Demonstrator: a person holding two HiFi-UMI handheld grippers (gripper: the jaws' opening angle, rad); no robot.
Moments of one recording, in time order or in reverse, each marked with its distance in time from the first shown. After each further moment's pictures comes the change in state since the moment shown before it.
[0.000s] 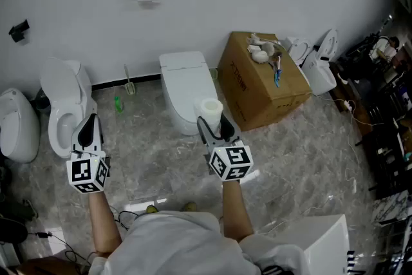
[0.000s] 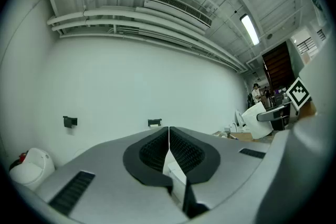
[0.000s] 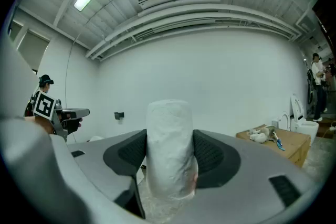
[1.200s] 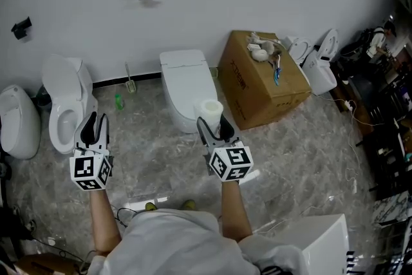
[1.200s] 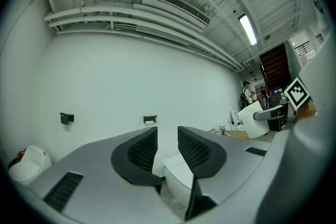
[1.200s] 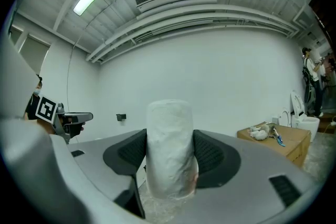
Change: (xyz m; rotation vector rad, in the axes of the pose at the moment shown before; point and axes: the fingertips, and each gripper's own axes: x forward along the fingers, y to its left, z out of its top) left arm -0.020 -0.028 -0.009 -0.007 0.033 -0.031; right arm -0.029 0.001 -0.008 0.025 -0.007 0.022
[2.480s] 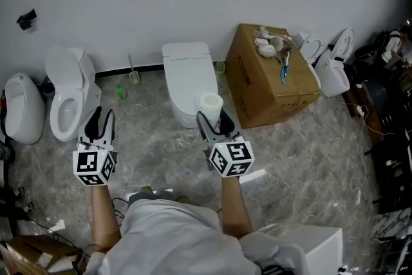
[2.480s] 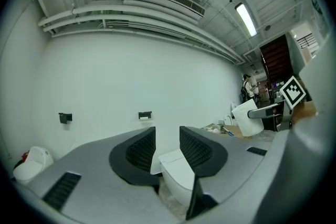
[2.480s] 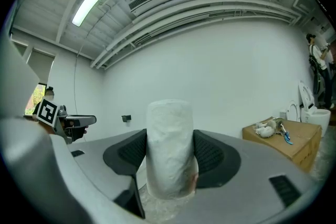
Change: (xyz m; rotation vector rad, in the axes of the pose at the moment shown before) left arm 0.038 -0.107 -0.011 0.033 0.056 0.027; right arm -0.002 -0.095 -0.008 0.041 0.006 0.101
